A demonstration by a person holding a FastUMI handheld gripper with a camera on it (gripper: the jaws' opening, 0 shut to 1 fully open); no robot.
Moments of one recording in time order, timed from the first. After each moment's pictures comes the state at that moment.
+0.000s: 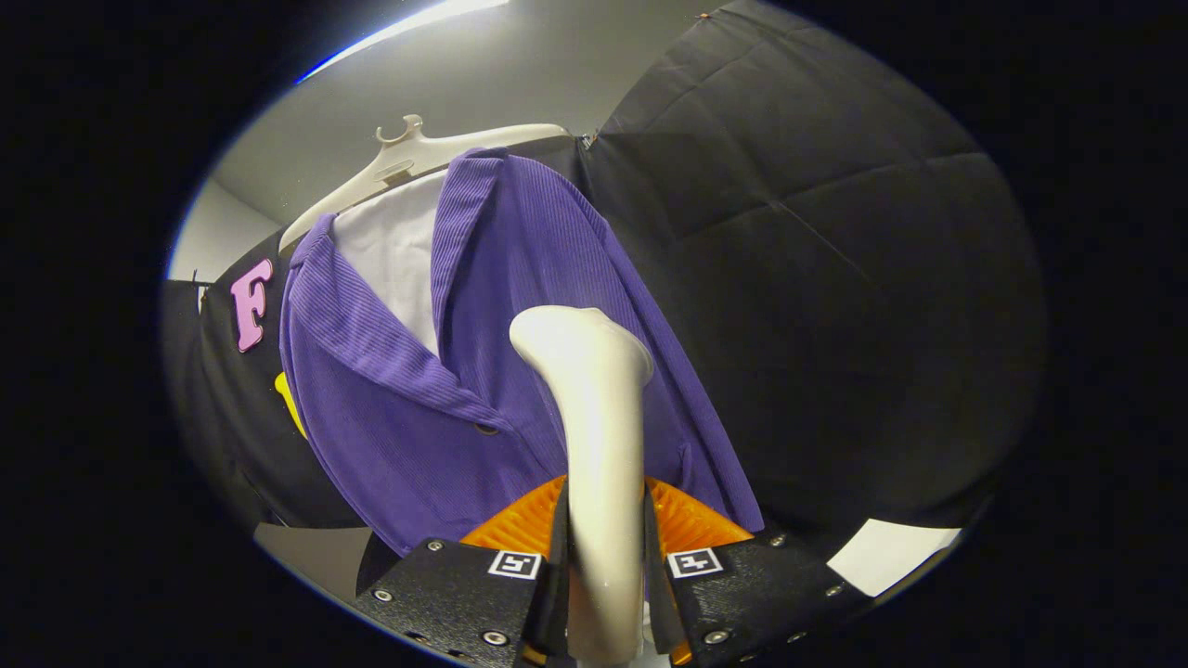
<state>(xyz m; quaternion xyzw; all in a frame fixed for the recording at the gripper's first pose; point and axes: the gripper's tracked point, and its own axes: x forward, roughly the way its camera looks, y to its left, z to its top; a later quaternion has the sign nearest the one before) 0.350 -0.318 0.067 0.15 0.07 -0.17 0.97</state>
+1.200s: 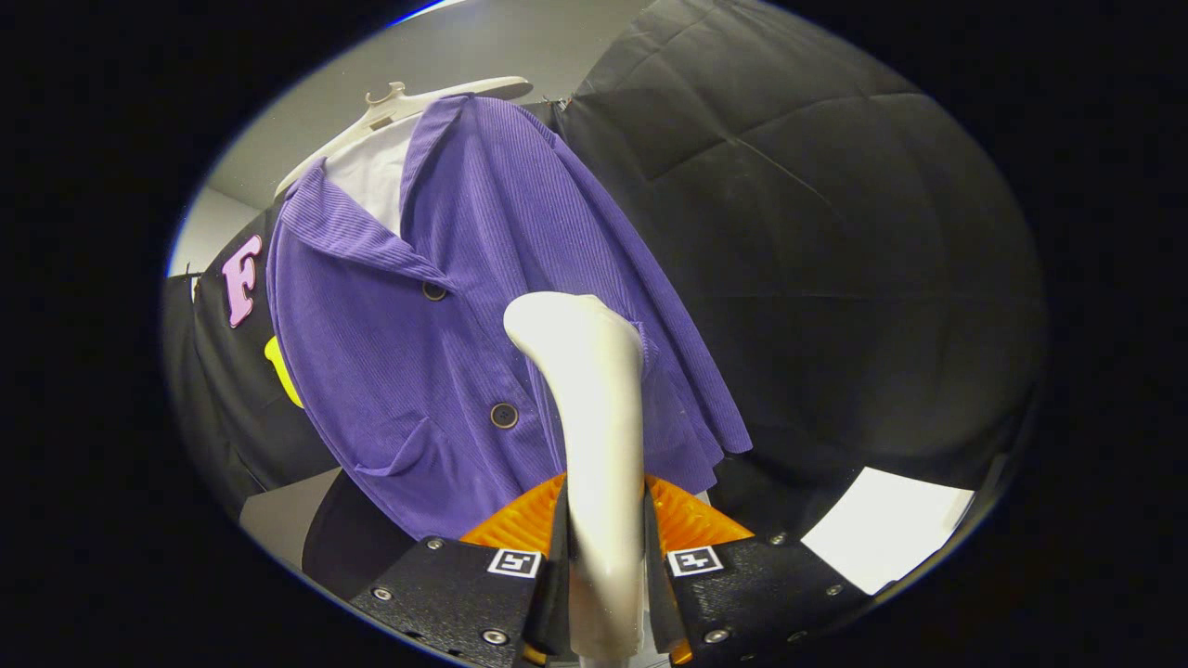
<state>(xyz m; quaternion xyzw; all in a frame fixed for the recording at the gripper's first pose) 0.309 -0.321 -0.032 0.17 0.12 -0.17 0.96</state>
